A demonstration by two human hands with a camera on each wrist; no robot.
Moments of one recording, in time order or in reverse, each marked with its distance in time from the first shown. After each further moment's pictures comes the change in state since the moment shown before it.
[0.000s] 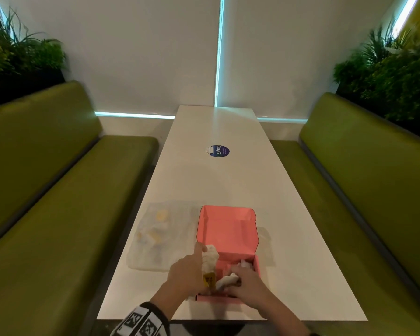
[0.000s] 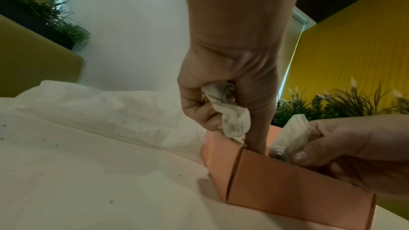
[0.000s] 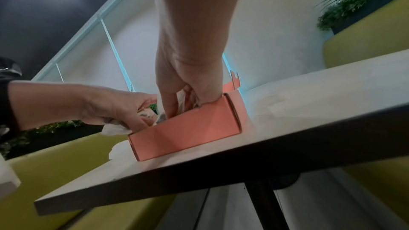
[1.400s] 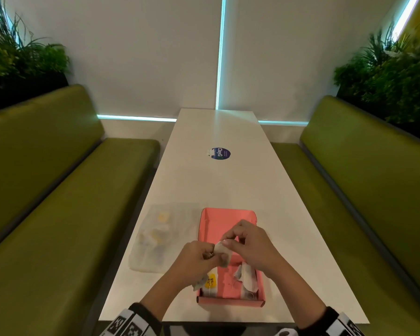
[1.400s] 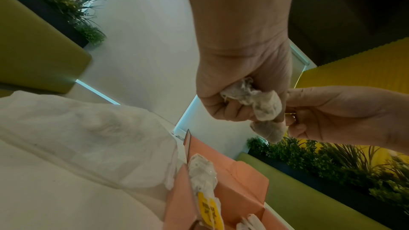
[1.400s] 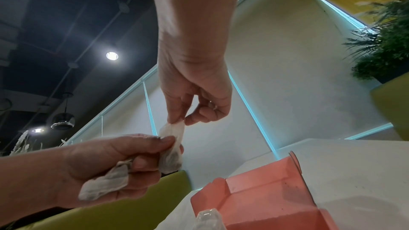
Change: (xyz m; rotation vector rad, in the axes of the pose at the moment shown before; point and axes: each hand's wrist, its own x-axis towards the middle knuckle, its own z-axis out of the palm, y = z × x) left_hand -0.017 0.017 -0.047 -0.677 0.066 0.193; right_hand -0.006 -0.081 -0.054 -0.055 0.220 -0.319
